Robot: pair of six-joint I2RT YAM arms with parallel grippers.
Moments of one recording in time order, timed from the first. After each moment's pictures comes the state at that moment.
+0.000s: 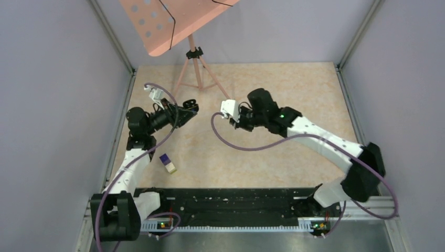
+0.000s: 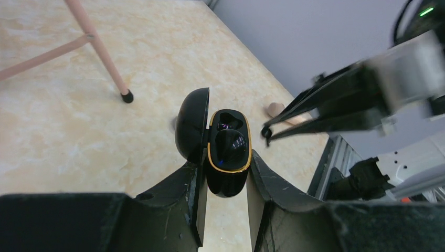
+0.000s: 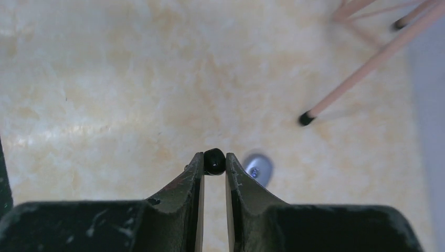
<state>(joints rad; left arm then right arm) 0.04 1.04 0.59 0.49 0.94 -0.60 0.77 1.53 1.22 -0.46 -0.29 -0.64</state>
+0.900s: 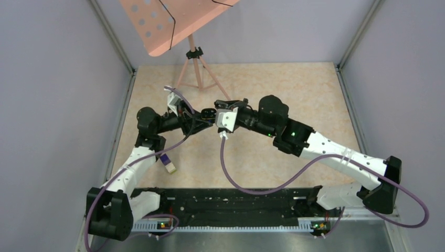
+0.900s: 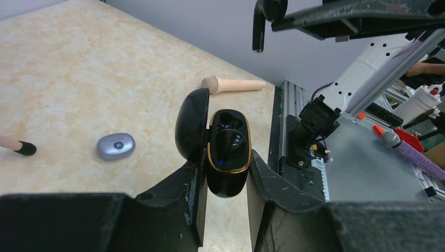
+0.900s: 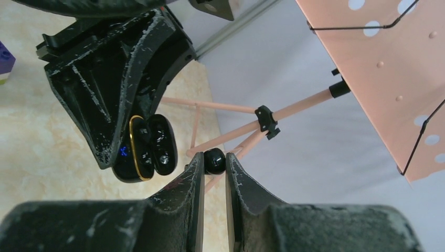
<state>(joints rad) -0.18 1.08 0.62 0.68 1.15 -0.56 1.01 1.26 1.22 -0.01 -0.10 -0.91</state>
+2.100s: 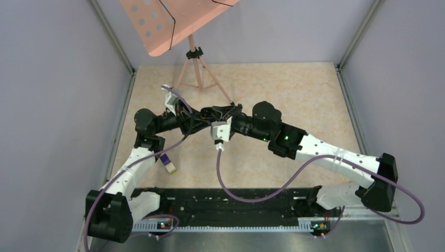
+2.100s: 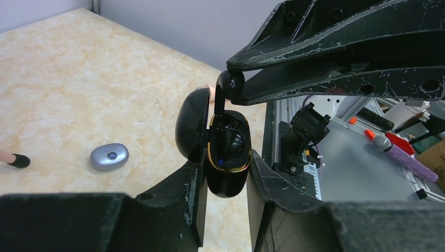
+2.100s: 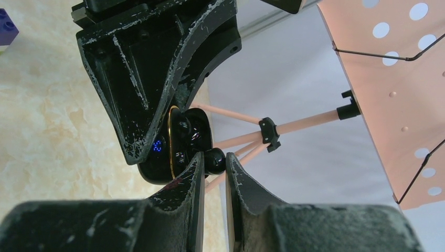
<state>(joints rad) -0.18 1.06 0.63 0.76 1.15 -0.65 1.05 1.28 1.15 0.05 -0.13 -1.05</state>
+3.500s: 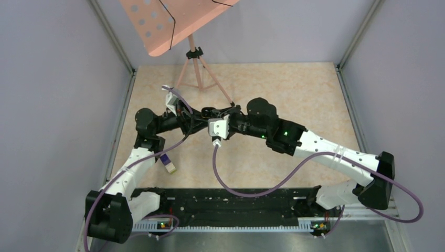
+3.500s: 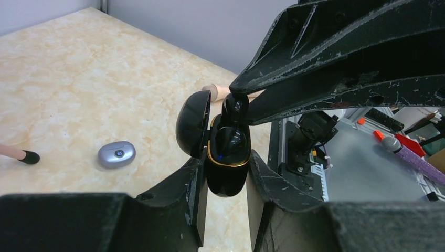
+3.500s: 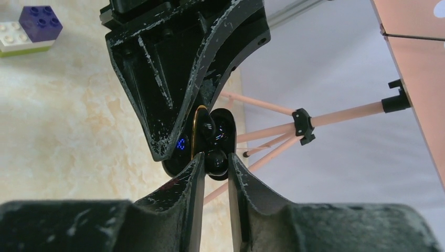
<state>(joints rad) -0.18 1.06 0.63 0.71 1.13 -0.60 1.05 1.31 1.23 -0.12 -0.14 -0.98</state>
